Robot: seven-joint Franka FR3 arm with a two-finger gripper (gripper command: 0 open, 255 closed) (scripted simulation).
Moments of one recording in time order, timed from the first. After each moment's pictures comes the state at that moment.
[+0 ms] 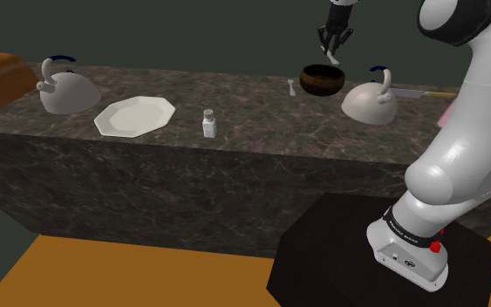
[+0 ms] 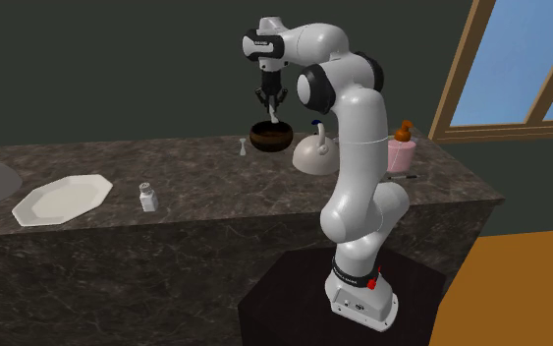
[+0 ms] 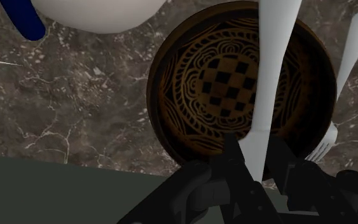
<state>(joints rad) -0.43 0.28 -0.13 -1.40 0.03 1.68 0.21</state>
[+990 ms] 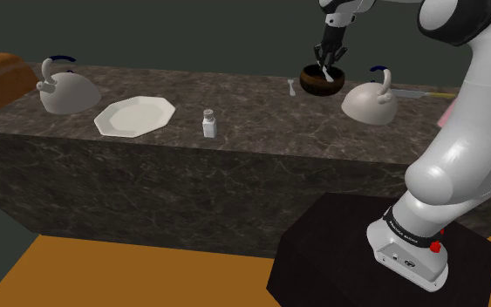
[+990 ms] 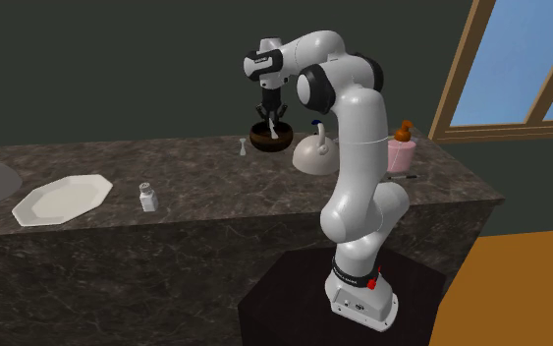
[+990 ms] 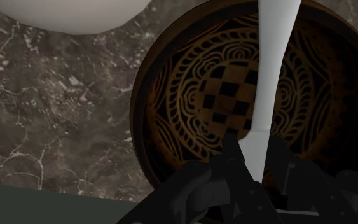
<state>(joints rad) -0.43 0.28 -0.13 -1.57 0.04 1.85 0.21</state>
